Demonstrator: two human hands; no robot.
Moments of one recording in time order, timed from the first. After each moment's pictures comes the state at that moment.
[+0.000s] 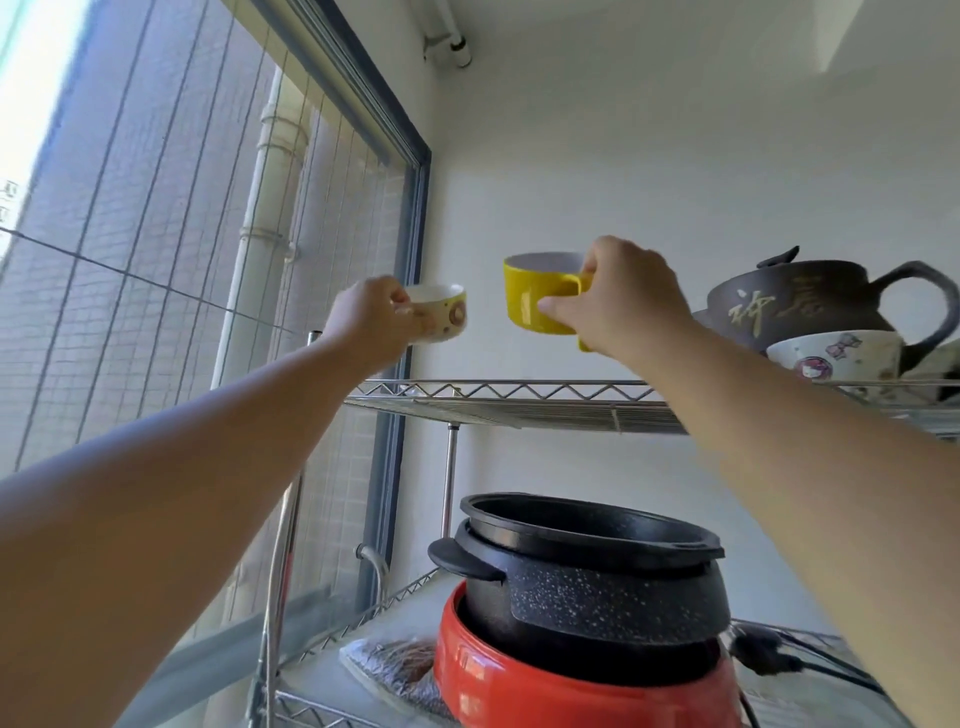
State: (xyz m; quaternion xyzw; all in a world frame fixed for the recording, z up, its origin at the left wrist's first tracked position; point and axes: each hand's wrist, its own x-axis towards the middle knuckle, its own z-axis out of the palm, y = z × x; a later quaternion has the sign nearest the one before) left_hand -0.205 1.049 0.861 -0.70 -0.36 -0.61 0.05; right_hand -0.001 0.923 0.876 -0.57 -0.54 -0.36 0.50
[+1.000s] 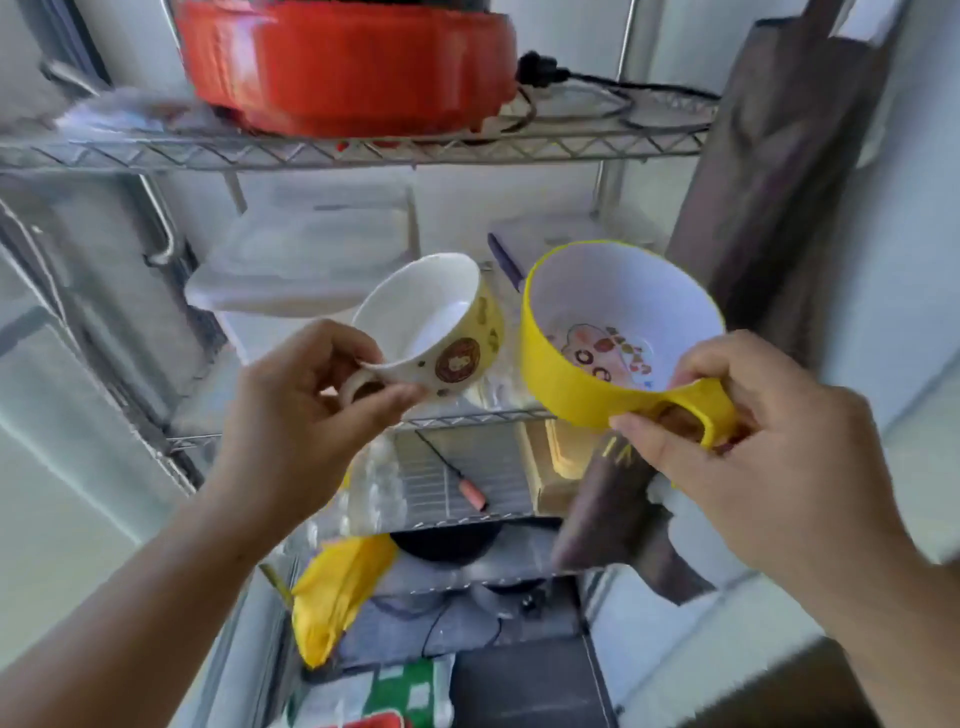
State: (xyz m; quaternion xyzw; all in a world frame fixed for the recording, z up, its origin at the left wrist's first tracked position) left_hand -0.199 0.876 0.405 -0.80 -0.14 -0.44 -0.37; right_hand -0.025 0.642 0.429 -0.76 -0.45 -0.16 0.43
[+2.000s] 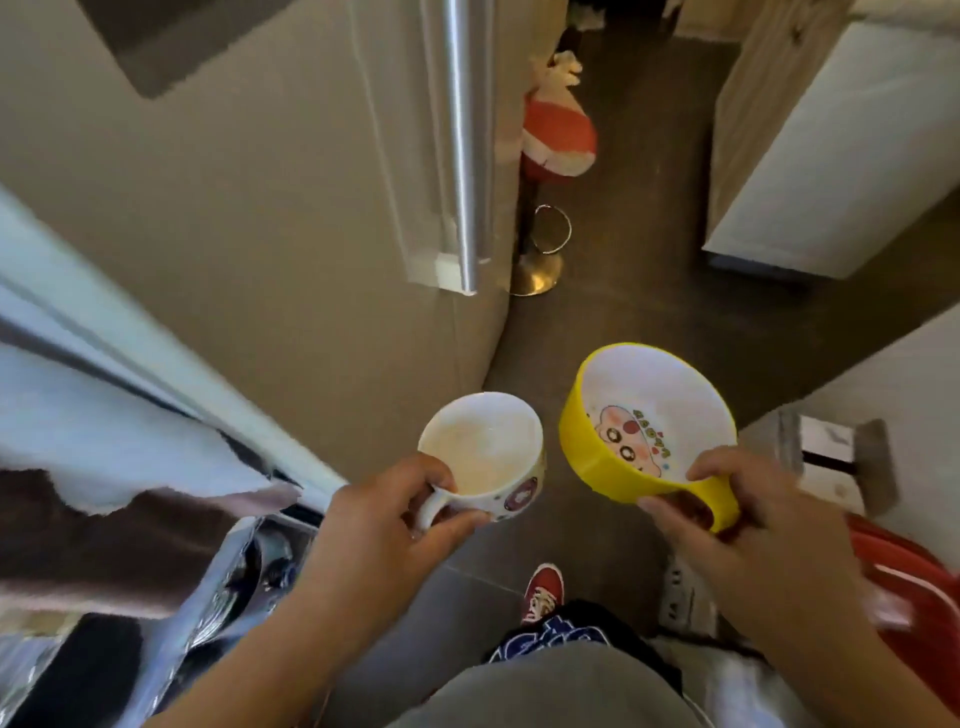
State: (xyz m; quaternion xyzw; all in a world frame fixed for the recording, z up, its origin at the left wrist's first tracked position) left_hand 0.011 0.511 0.251 -0.89 0.22 0.06 -0.39; right_hand -0.092 0.263 0.286 -0.91 0.15 -0.15 0.36
